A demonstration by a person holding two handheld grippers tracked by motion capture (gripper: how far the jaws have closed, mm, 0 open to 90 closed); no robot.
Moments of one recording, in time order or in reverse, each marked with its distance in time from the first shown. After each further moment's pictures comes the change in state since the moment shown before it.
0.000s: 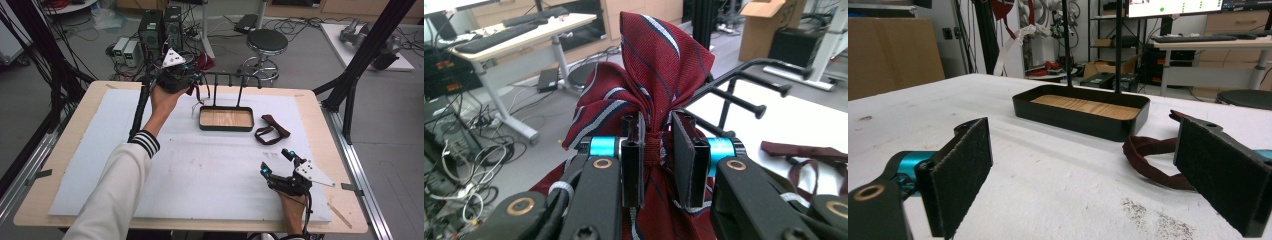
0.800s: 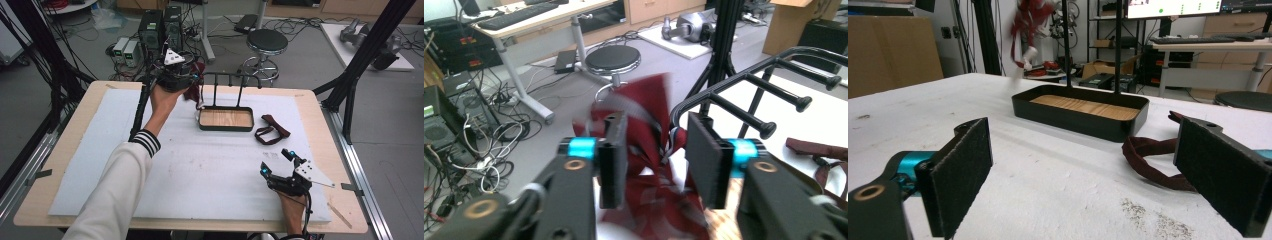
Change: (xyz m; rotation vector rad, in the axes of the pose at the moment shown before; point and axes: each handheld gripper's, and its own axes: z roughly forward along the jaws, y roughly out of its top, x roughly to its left) left arm 0.006 -0.004 0.006 0.062 0.080 -0.043; right arm 0.001 0.000 0.000 0.001 -0.007 -0.004
